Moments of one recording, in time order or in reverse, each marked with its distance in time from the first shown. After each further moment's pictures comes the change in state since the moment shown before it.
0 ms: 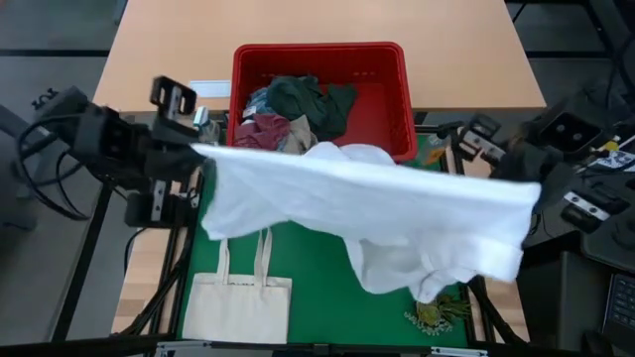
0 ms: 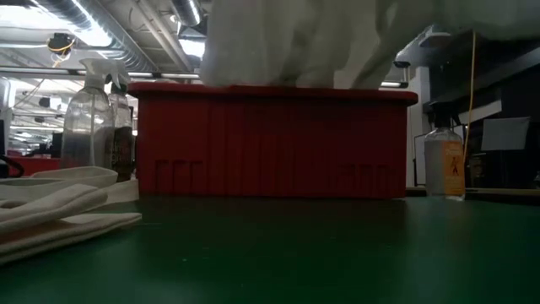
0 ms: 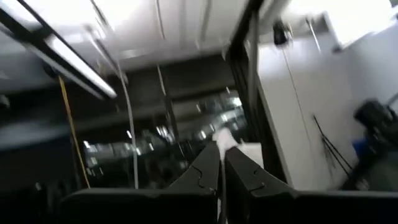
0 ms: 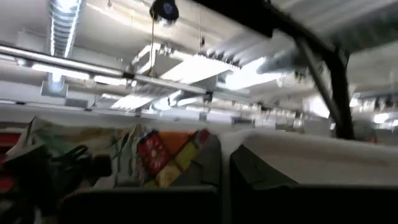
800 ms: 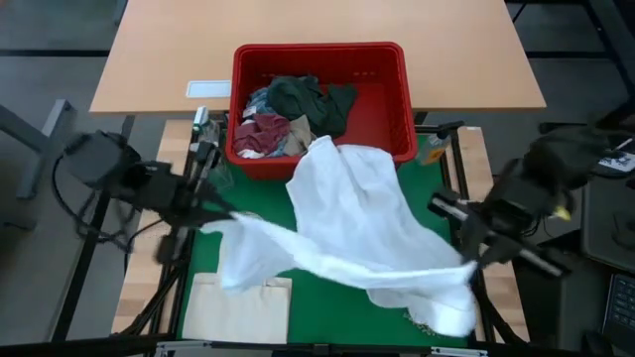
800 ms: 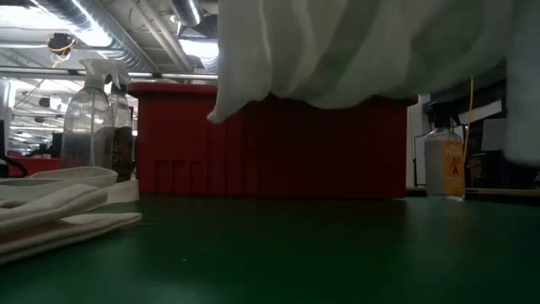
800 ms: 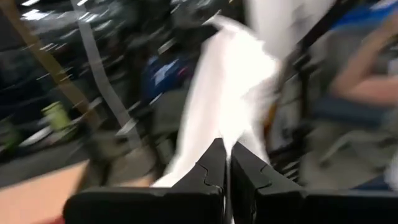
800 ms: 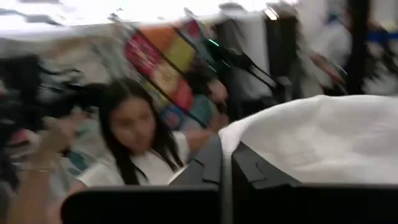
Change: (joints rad) left arm -0.088 0.012 -0.002 -0.629 -0.147 -0.281; right arm 0.116 0.006 -0.003 -0.570 0.136 -0.145
